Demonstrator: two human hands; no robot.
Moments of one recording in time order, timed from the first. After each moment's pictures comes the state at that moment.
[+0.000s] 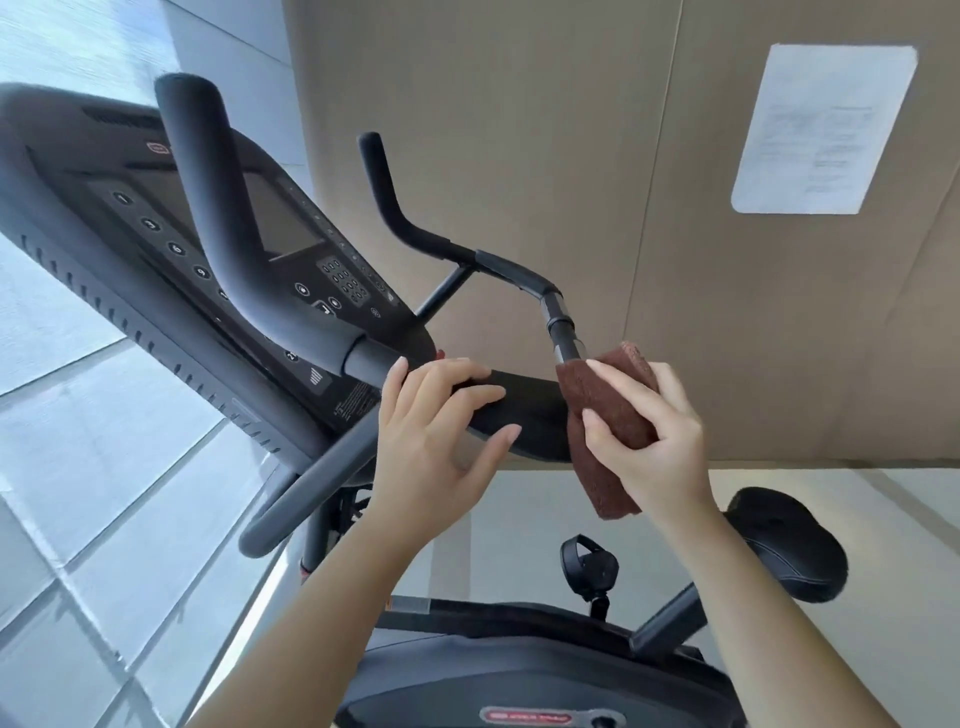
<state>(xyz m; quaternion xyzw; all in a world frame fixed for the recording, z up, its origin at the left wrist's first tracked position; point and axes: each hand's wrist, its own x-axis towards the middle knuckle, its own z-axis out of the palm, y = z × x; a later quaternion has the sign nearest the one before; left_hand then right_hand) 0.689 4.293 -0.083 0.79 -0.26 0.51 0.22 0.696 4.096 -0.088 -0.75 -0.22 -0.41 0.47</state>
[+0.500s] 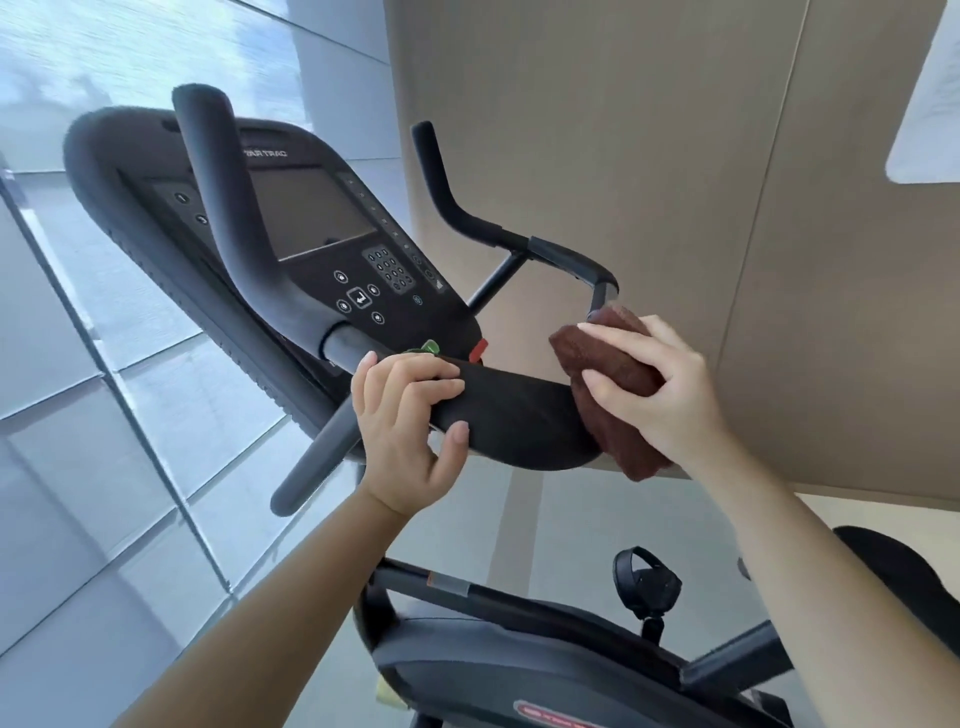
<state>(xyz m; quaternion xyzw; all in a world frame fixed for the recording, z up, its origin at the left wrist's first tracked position) 0.716 4.276 -0.096 0.72 -0.22 0.64 0.18 0.760 4.054 -0.065 -0.75 -0.33 -0.28 0.50</state>
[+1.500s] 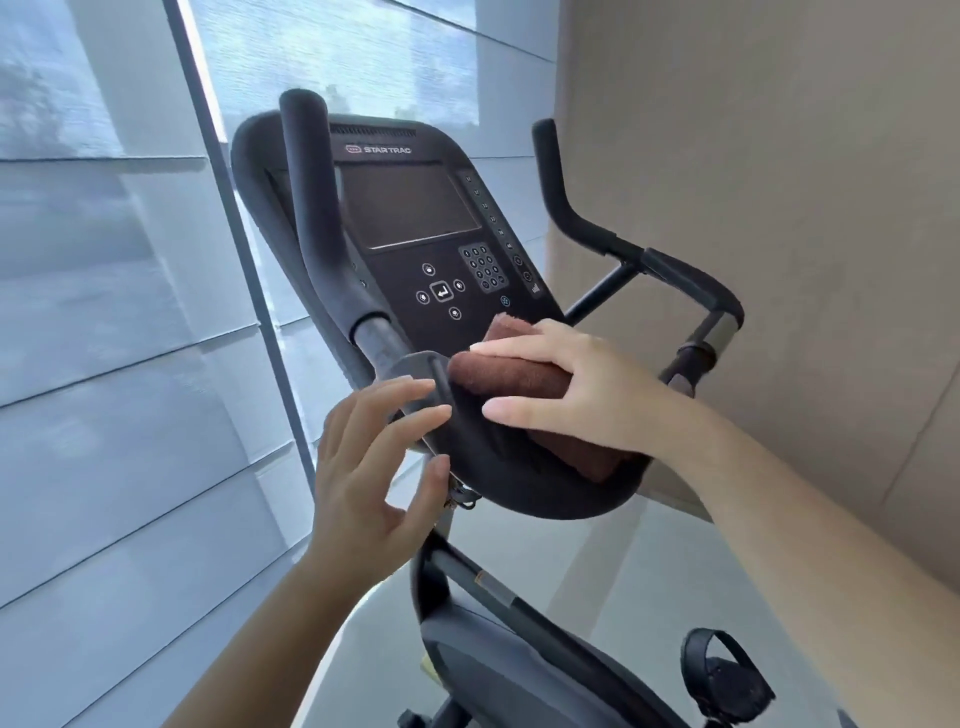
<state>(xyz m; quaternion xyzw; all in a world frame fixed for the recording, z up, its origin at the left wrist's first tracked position) 0.654 4.242 -0.093 0.81 -0.06 0.58 0.10 0.792 4.098 -0.020 -0.74 -0.57 0.00 0.36</state>
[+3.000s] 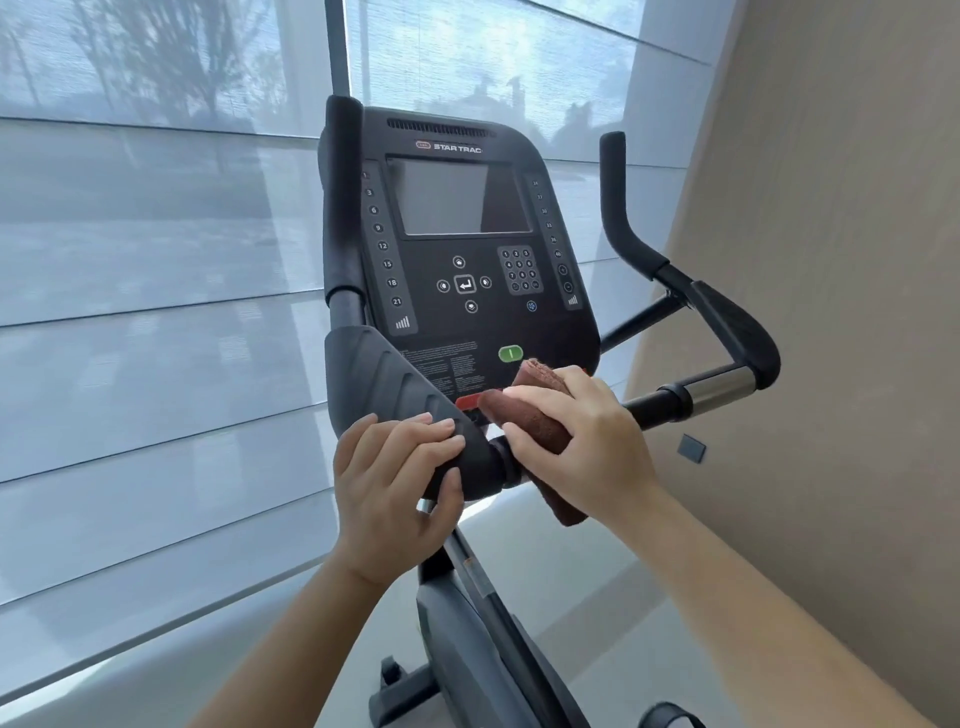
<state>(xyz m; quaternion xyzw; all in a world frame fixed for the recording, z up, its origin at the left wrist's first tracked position) 0.718 4.135 -0.118 0.75 0.14 0.63 -0.15 0.873 4.040 -0.065 -0.67 -0.61 -0.17 0.38</state>
